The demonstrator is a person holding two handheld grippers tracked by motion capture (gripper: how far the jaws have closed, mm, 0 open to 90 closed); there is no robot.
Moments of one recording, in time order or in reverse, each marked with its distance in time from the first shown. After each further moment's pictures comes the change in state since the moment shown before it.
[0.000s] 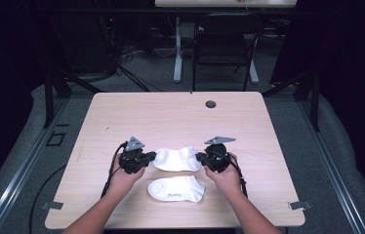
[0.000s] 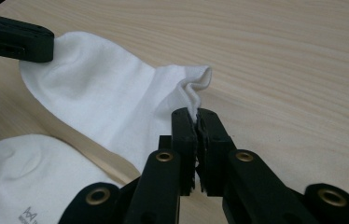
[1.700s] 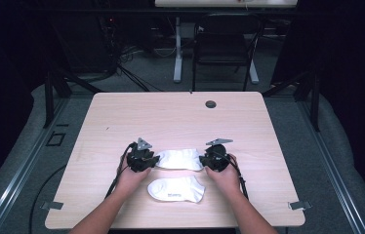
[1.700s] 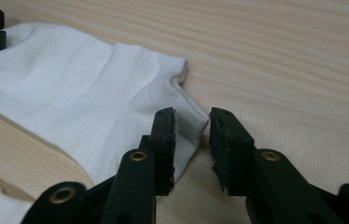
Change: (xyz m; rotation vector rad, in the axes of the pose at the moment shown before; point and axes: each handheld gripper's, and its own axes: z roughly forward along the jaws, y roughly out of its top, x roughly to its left) left arm 0.012 -0.014 0.050 0.100 0.103 0.027; right arm -0.027 -0.019 0.040 0.067 -0.118 0.041
